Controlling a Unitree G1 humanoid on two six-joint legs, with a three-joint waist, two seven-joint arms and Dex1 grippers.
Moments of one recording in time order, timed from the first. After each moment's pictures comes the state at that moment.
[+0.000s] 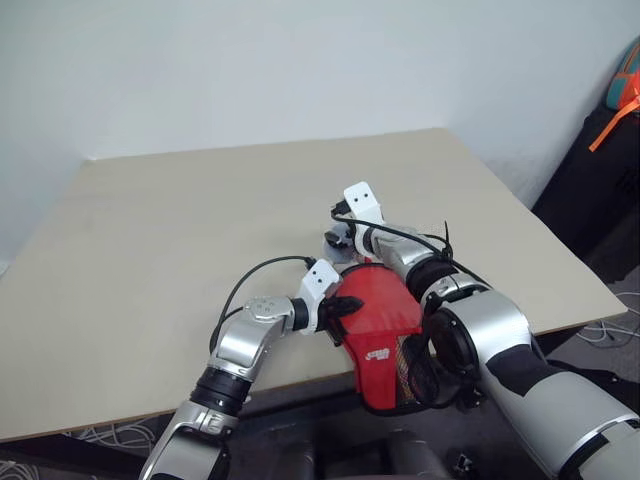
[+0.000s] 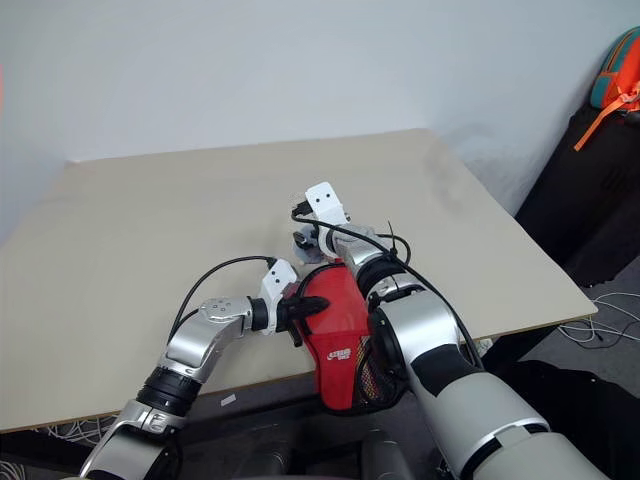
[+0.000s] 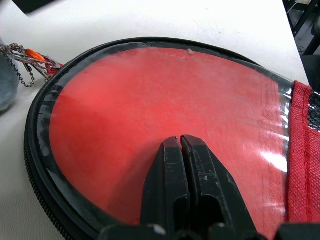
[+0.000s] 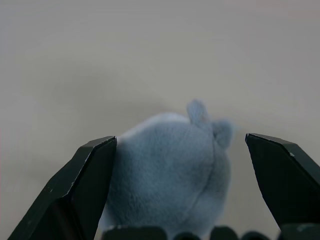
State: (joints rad) left arm -0.38 0.28 -0.25 0.15 -0.17 0.47 -0.82; right arm -1.23 0.06 -0.03 1.37 -0.10 0.18 0.33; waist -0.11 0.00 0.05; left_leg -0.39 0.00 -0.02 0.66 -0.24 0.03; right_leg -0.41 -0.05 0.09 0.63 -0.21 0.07
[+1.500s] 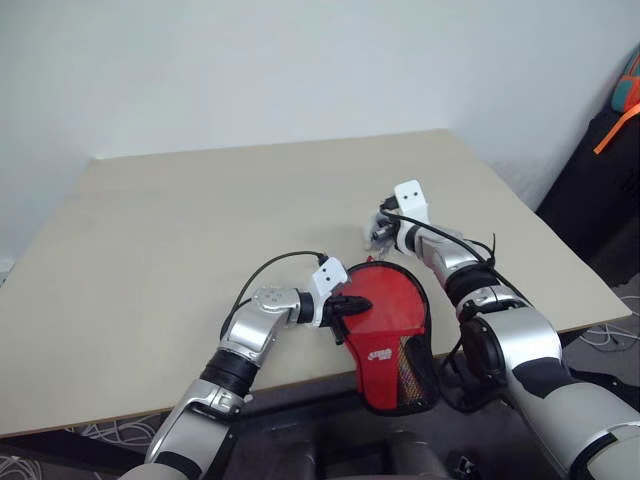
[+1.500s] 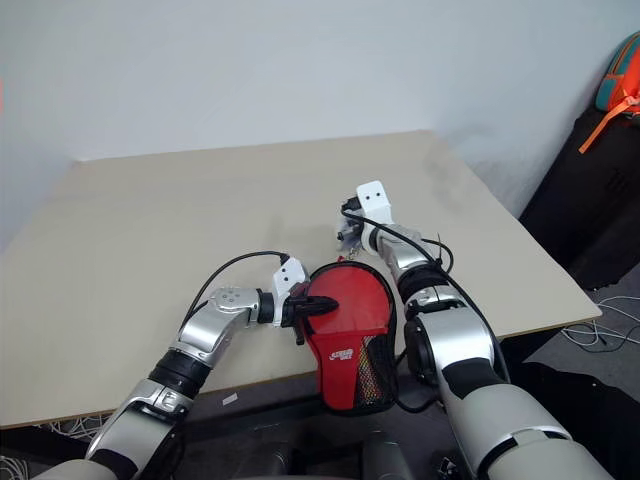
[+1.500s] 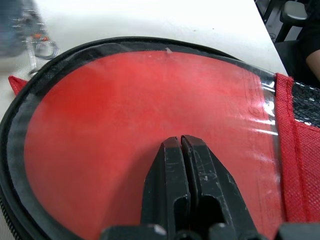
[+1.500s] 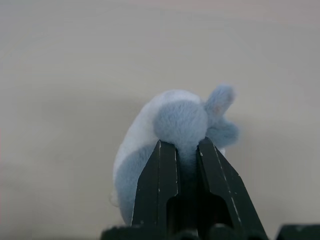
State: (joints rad) left arm -0.50 0.26 -0.31 0.38 -0.14 0.28 -0.96; right arm -1.02 -0.13 -0.07 1.09 -0.03 0.23 0.40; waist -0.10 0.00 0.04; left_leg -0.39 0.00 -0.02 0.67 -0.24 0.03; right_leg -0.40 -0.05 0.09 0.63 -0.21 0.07
